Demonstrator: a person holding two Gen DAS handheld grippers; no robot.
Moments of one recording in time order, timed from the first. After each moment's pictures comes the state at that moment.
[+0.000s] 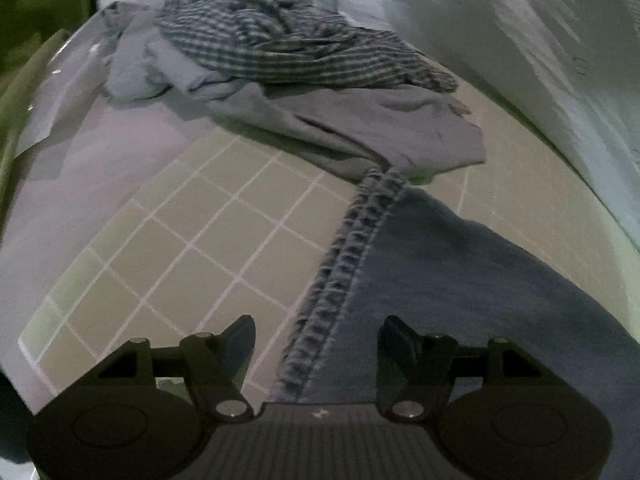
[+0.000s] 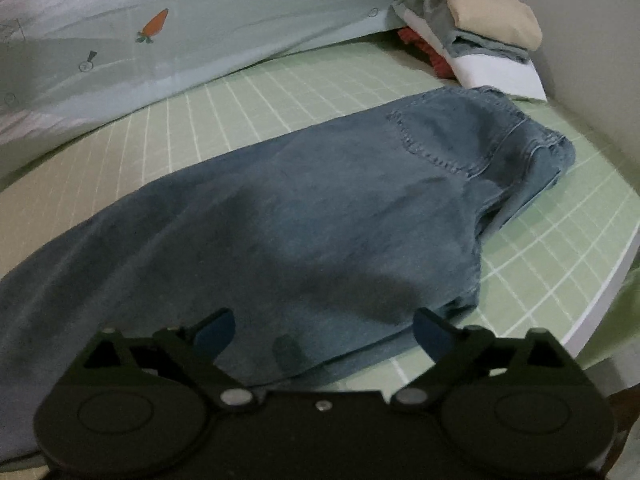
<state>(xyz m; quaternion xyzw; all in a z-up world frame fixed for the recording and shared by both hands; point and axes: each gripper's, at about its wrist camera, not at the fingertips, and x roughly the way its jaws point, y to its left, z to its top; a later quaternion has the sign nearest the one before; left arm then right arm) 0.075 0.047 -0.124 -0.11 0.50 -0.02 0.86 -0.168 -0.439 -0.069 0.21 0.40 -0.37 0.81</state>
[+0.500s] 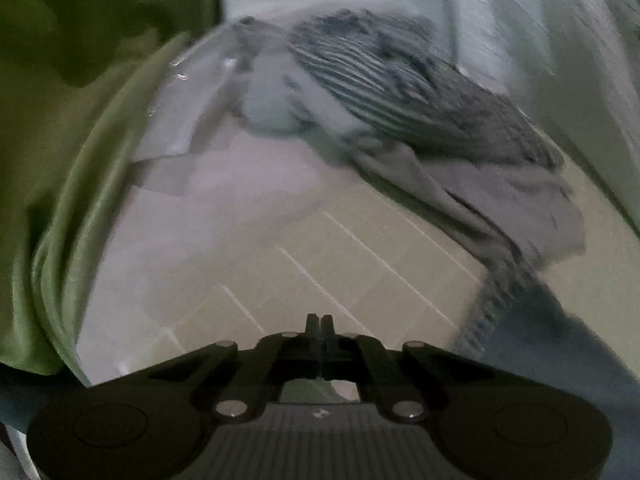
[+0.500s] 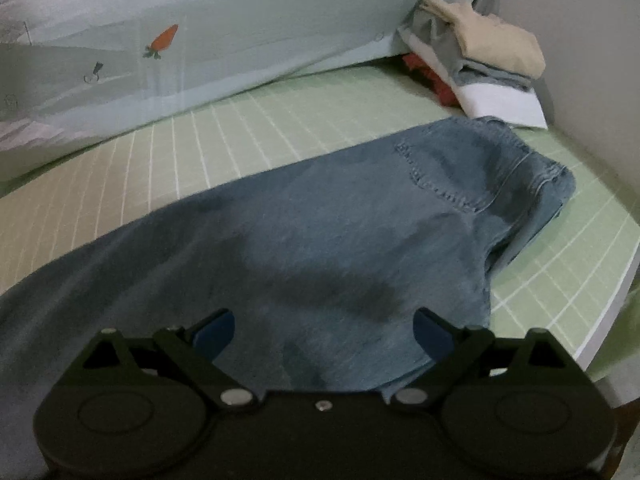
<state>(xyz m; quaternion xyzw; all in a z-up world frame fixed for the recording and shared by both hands) 0.084 0.122 -0.111 -0.17 0.47 0.12 0.86 -0.155 -0.432 -0.060 0.18 0.38 -0.38 0.82</state>
